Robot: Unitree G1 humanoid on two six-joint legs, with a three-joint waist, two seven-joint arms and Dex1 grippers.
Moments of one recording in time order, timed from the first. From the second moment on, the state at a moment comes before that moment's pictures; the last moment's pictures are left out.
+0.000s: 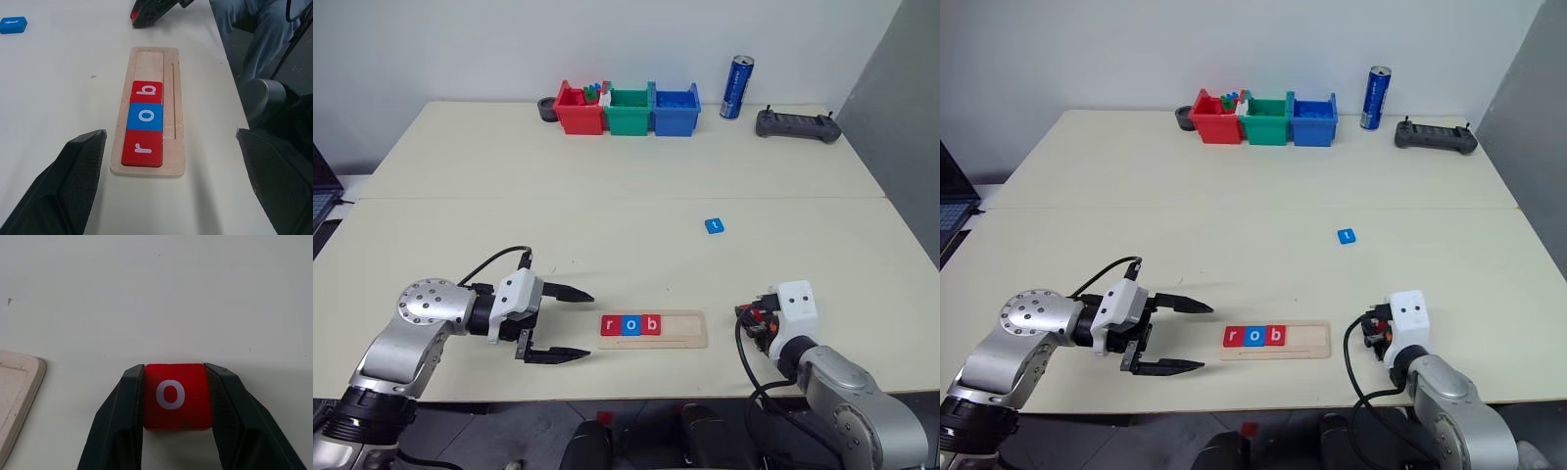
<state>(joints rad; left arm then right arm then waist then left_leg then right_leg) -0.17 0.87 -0.03 -0.11 -0.46 0.11 -1.41 0.11 -0.19 -0.08 -0.77 0.25 1.10 0.13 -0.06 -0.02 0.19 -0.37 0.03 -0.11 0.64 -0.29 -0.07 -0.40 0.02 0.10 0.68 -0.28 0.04</state>
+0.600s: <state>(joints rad) -0.20 0.85 -0.04 -0.11 -0.44 0.10 -1.41 -0.07 -0.65 -0.17 -0.64 0.40 0.91 0.60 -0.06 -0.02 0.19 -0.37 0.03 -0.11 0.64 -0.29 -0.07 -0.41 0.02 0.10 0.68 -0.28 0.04</state>
